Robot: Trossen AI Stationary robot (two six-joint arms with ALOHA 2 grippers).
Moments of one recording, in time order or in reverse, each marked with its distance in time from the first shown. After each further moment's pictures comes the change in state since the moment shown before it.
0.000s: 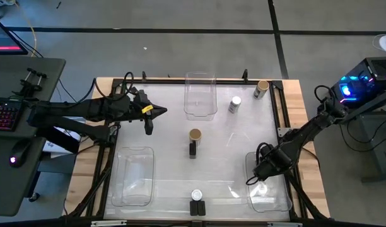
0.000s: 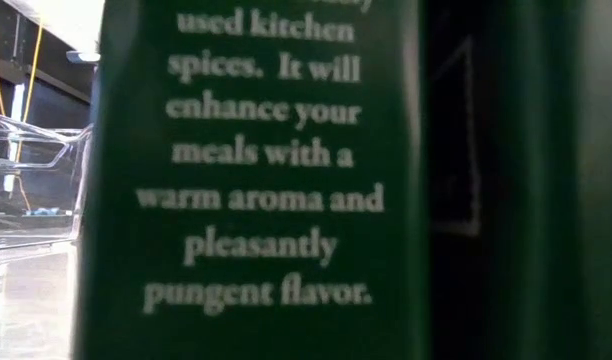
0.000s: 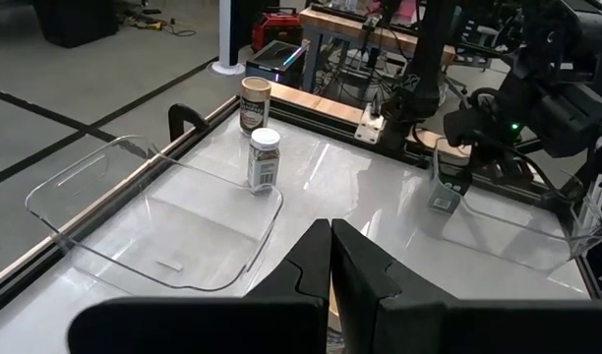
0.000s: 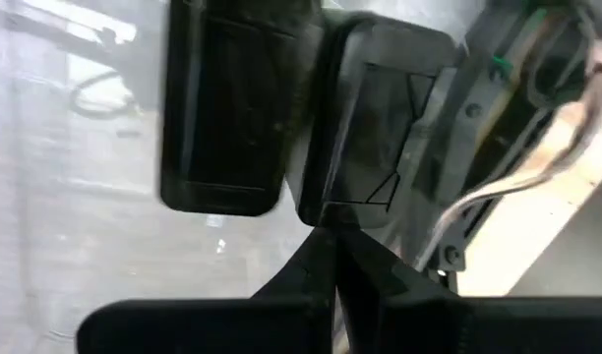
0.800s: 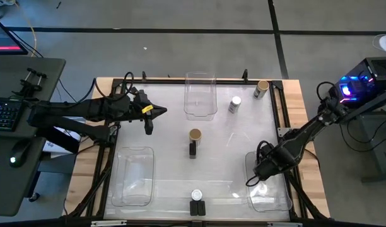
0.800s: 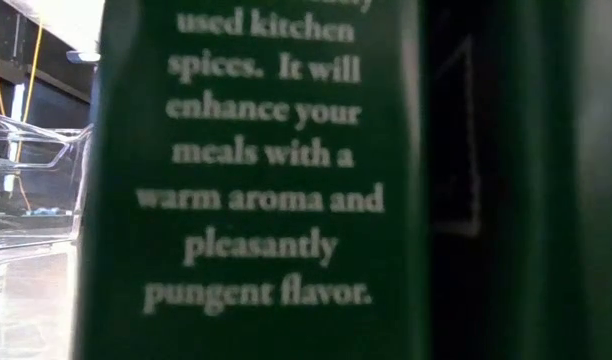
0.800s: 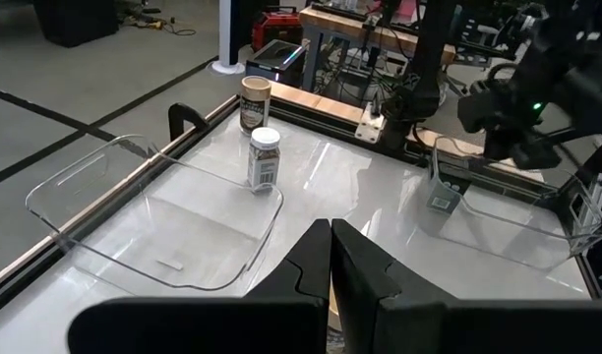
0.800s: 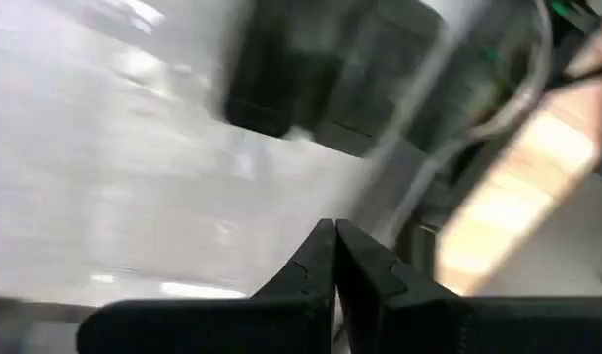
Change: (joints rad) left arm 0.000 0.000 0.000 -0.002 0.000 0.000; right arm -0.006 0.000 0.162 -0.118 0.012 -0.069
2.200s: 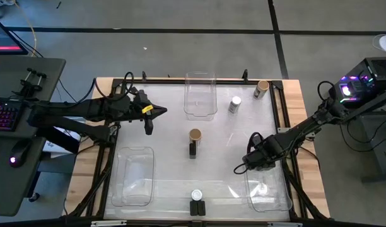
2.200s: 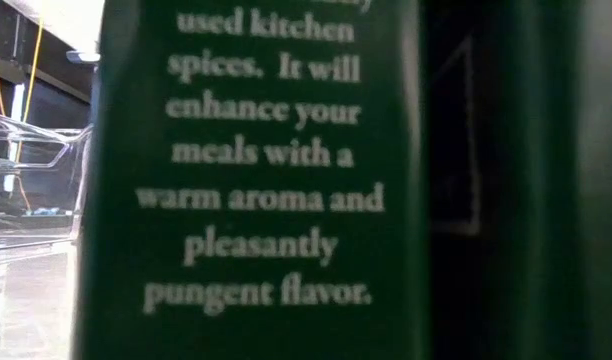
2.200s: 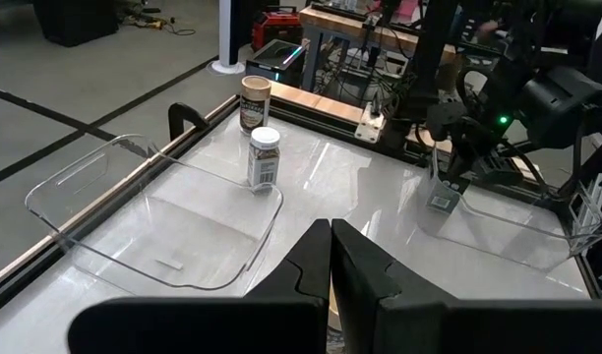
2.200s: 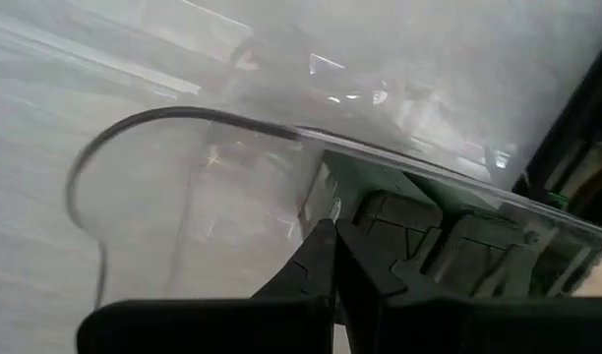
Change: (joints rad) left arm 0.000 0.000 0.000 0.000 0.000 -0.001; right arm -0.172 0.005 -0.091 0.140 0.192 -0.128
